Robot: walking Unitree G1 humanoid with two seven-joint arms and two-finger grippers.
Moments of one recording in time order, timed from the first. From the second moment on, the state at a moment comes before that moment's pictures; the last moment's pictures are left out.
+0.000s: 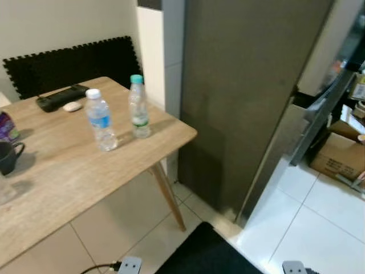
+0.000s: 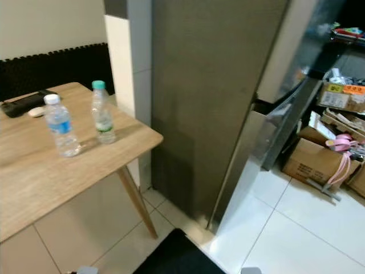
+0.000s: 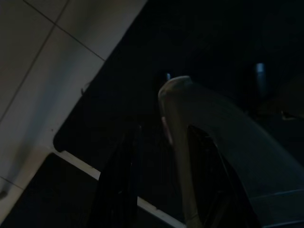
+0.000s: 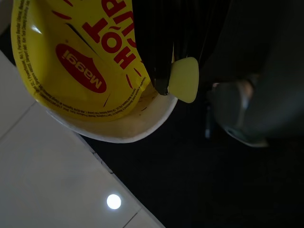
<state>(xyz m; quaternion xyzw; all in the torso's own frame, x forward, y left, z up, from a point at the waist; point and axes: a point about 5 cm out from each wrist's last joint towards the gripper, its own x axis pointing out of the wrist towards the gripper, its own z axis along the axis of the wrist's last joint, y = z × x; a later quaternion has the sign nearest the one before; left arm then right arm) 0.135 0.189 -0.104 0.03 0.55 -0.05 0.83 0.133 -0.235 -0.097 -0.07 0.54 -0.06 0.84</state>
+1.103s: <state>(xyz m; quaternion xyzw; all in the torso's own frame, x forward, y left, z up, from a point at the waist) 0.136 0.190 -0.104 0.04 0.55 -0.06 0.83 0.129 -0.245 -0.095 -0.08 0.54 -0.04 0.84</state>
